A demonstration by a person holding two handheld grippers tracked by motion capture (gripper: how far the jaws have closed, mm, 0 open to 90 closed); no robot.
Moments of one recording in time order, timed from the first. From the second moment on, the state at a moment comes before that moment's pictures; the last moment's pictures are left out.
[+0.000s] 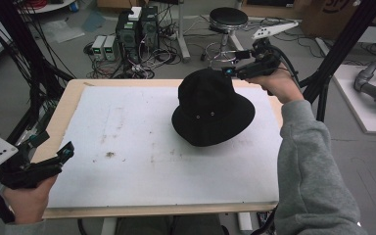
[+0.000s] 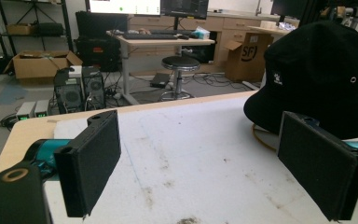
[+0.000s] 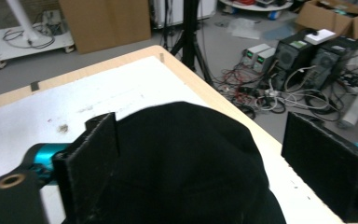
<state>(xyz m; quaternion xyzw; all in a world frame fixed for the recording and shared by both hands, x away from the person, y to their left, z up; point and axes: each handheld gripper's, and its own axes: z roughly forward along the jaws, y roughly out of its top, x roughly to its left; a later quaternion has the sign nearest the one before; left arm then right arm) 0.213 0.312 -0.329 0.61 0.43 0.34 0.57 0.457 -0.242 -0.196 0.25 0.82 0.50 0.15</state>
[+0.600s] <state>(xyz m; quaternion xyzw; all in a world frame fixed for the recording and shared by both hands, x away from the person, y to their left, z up) 0.221 0.304 -0.328 0.61 0.42 0.34 0.57 0.400 -0.302 -0.220 0.35 0.75 0.50 0.25</state>
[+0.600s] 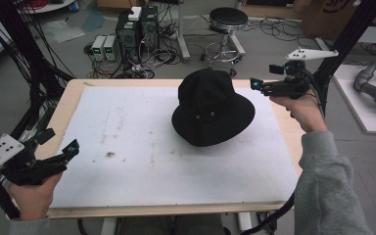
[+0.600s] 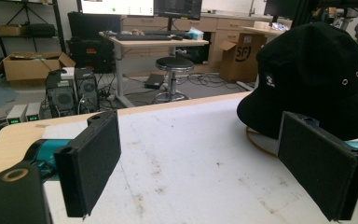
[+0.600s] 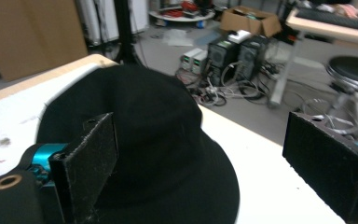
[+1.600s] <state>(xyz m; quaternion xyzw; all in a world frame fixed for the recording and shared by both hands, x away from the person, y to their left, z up) 0.236 0.296 -0.327 0.61 0.42 0.33 0.58 0.318 -0.344 -0.304 0.46 0.65 0.51 0.34</state>
